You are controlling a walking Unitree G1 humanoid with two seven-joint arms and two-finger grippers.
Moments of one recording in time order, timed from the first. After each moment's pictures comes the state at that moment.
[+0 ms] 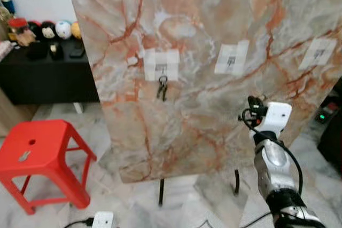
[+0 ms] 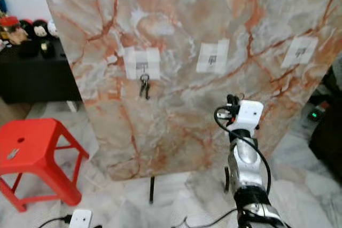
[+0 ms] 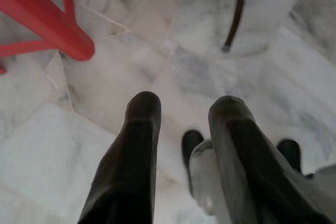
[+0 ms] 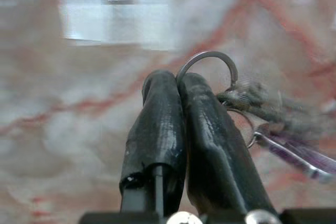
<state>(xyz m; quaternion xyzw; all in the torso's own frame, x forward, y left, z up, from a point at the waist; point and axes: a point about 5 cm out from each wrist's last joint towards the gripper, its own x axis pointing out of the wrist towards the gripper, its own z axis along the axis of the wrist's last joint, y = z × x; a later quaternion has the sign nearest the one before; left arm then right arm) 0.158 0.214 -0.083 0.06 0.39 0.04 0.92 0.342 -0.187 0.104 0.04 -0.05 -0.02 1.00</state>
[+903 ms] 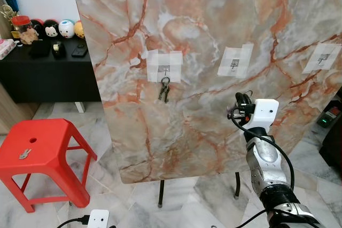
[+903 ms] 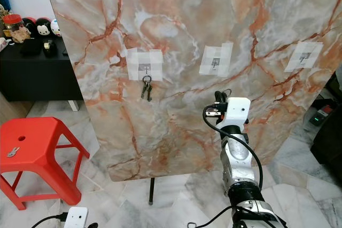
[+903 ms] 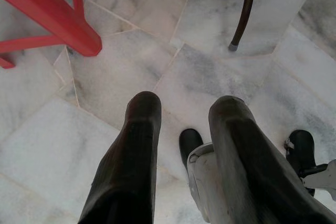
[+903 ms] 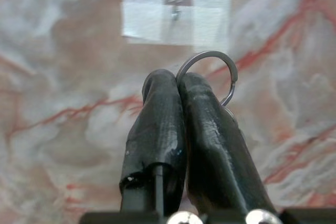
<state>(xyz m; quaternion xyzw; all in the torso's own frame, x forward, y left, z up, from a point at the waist) 0.160 0.213 -0.083 0.06 0.39 0.04 0.92 0.344 -0.172 0.105 0.01 -0.05 0.03 1.00</state>
